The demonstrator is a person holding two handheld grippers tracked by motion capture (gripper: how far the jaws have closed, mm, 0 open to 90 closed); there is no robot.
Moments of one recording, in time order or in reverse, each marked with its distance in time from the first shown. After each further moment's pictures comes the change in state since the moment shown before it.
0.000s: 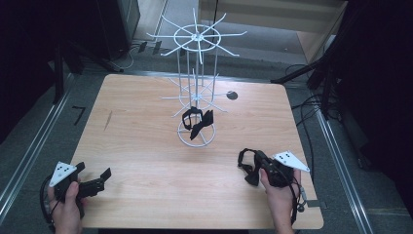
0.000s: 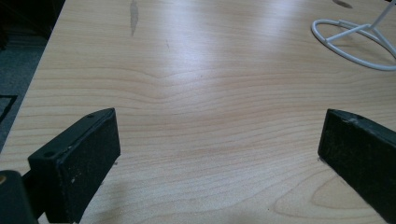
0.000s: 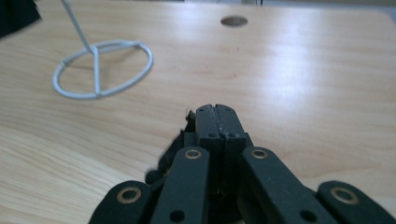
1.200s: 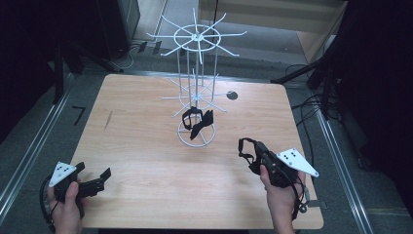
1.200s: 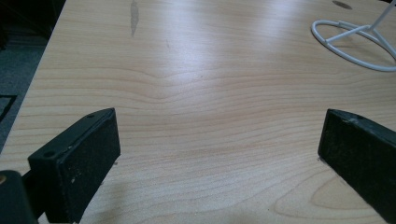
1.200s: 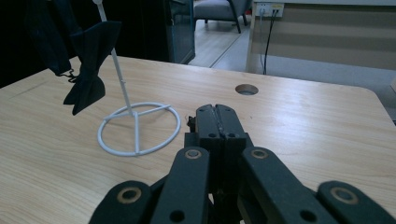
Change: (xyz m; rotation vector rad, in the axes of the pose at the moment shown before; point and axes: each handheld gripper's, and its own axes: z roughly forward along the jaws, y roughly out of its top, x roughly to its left) left arm 0.000 0.000 0.000 0.001 -0.001 -0.006; right arm 0.027 0.040 -0.031 -0.161 0.031 -0.045
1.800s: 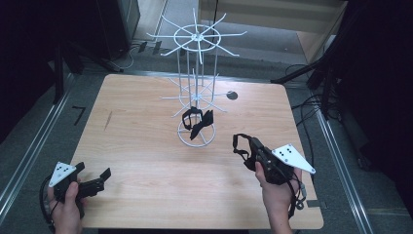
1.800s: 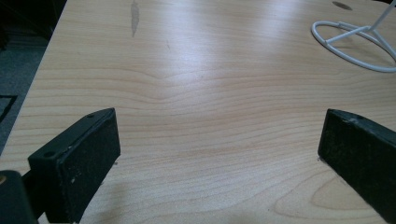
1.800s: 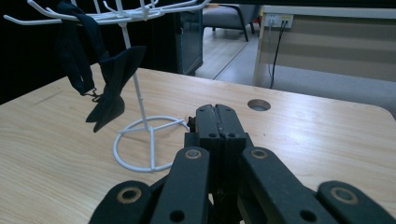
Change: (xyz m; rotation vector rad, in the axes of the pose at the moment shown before) left arm 0.000 0.000 0.000 0.000 0.001 0.003; right arm 0.016 0.018 0.003 -0.029 0.033 -0.021
